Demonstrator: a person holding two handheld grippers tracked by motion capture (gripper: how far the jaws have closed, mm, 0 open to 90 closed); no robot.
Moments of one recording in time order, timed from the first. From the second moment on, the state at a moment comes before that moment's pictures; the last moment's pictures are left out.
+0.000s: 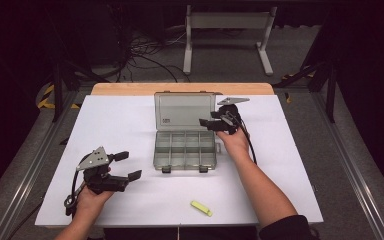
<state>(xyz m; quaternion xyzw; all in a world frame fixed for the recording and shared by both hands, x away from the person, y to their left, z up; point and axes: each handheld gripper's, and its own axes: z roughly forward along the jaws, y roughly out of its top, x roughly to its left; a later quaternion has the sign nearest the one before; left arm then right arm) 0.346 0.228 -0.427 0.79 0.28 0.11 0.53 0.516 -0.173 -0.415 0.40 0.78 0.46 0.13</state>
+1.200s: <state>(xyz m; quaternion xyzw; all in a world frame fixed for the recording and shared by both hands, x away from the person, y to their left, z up) 0.366 0.216 -0.424 0.78 0.28 0.07 0.56 0.502 -0.200 -0.411 0.42 0.78 0.44 0.12</state>
